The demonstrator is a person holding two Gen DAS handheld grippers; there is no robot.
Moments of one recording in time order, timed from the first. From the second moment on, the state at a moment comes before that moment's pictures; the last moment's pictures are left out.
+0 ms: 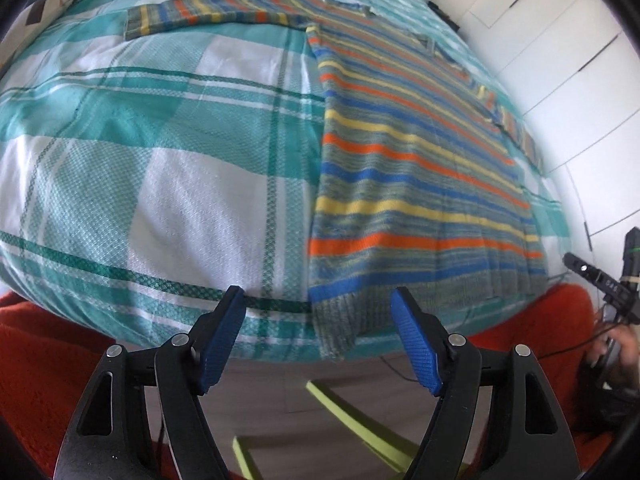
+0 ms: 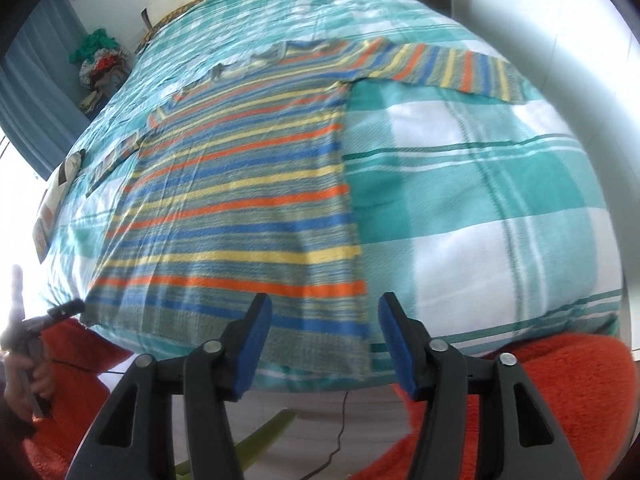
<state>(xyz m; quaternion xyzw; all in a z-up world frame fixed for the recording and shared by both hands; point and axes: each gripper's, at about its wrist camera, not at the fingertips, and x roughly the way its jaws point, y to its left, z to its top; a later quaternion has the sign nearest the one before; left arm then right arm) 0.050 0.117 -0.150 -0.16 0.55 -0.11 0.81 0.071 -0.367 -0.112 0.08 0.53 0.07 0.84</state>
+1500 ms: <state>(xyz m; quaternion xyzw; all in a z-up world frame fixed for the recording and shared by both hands) 0.038 0.070 -0.172 -0.02 0.61 -0.06 0.79 0.082 -0.365 -0.179 0.10 0.67 0.06 0.74</state>
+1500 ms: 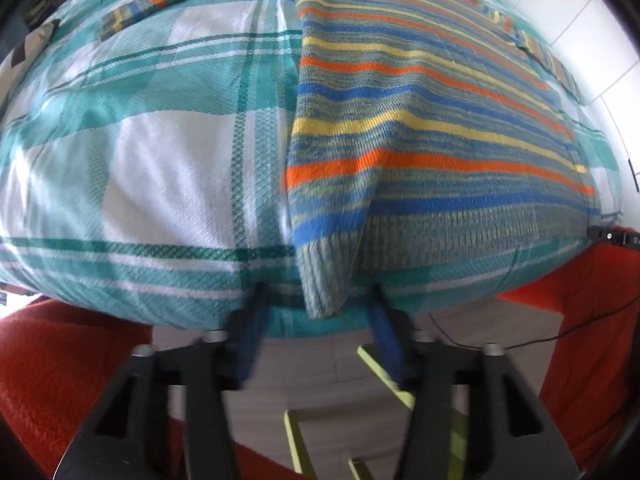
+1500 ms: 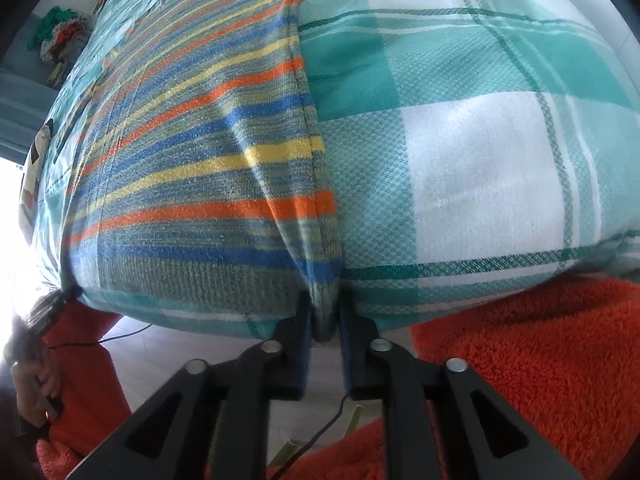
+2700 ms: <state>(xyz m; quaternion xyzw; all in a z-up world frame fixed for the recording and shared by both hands) 0.043 0.147 -0.119 -0.03 0.41 0.11 0.91 0.032 -0.380 -0.063 -0.08 0.34 -0.05 0.94</state>
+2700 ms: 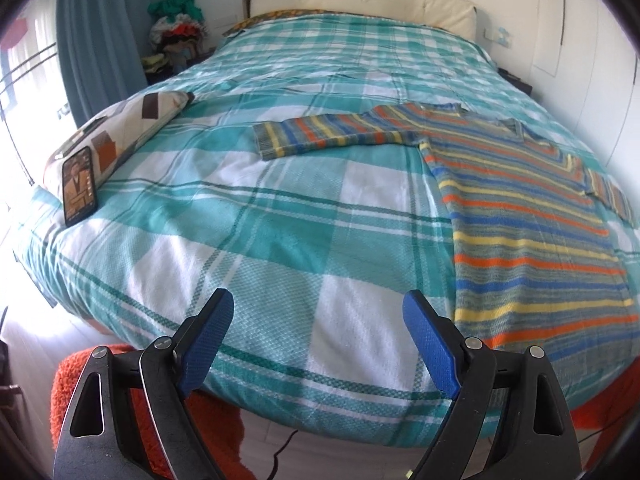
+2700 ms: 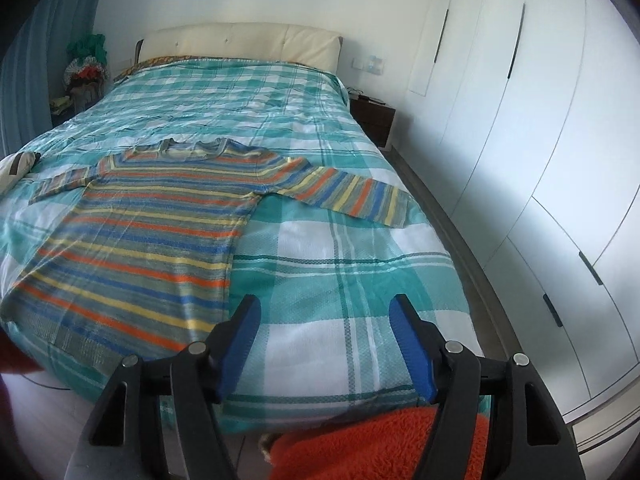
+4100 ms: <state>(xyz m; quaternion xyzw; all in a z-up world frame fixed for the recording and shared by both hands) 0.055 0.153 -0.117 -0.06 0.41 0.13 0.90 0.217 -0.553 -0.068 0.27 0.38 -0.03 0.88</state>
